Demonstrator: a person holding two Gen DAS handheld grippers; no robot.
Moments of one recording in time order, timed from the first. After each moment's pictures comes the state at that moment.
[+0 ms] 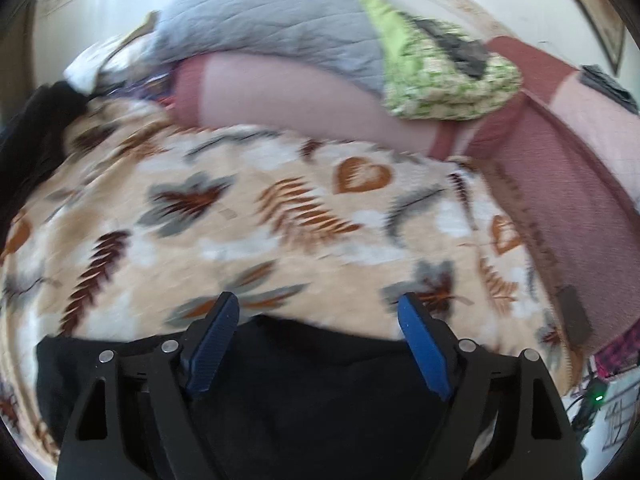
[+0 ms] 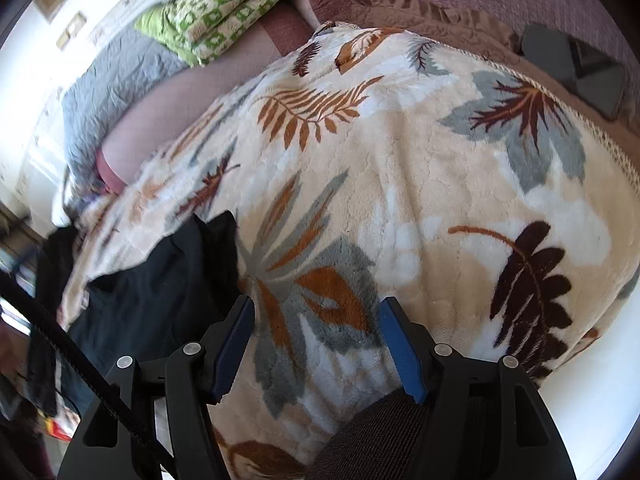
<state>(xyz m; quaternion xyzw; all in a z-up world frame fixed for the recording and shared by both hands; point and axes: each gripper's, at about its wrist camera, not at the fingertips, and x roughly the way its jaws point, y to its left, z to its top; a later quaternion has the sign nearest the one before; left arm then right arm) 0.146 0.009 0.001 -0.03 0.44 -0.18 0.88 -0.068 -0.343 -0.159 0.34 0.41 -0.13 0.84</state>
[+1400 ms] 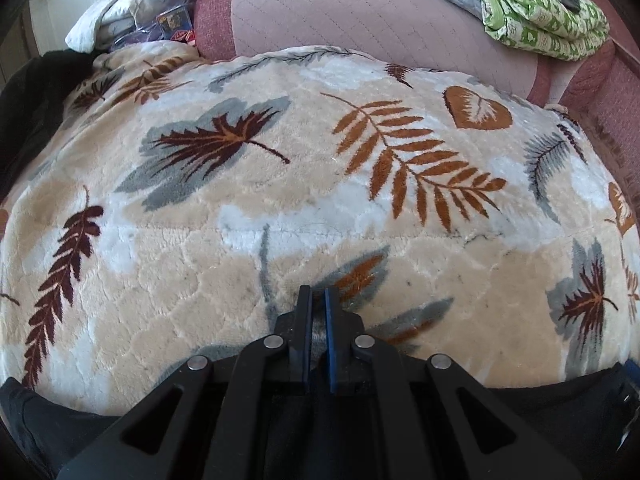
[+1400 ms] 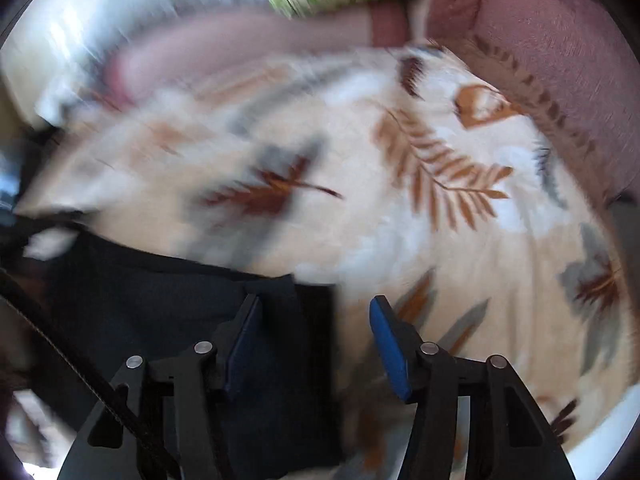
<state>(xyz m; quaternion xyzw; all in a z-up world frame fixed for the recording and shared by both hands) 0.259 -0.006 -0.138 0.05 0.50 -0.10 0.86 0.079 -0.280 -0.146 0.12 0.50 -0.12 0.85</state>
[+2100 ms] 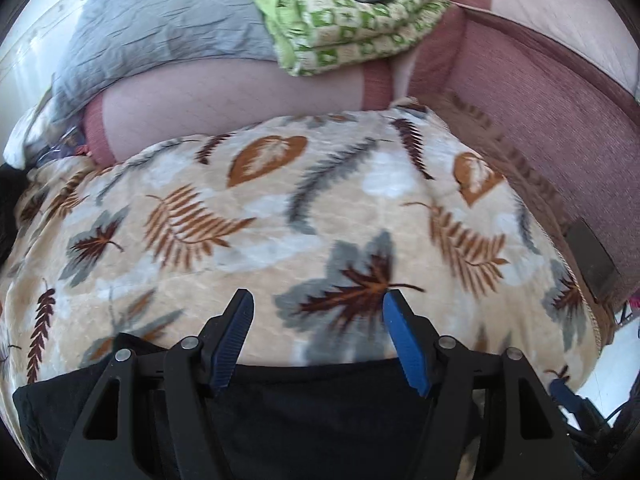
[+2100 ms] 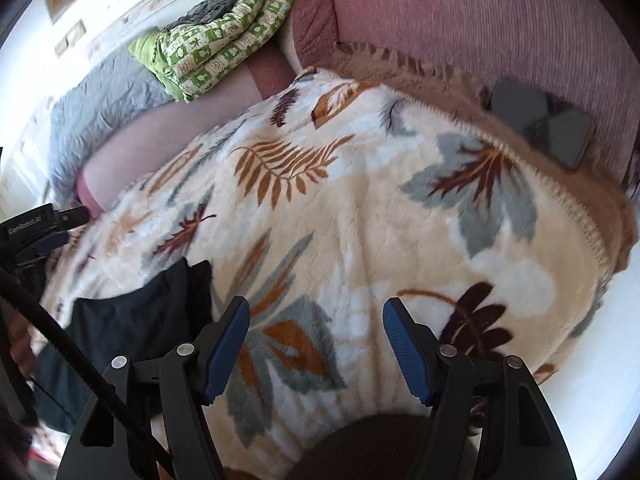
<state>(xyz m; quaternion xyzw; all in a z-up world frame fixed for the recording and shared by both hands) 0.134 -0.178 -0.026 0.10 0.43 -0.25 0.86 -0.072 -0.353 -0.133 0.29 0.37 -0.19 0.86</state>
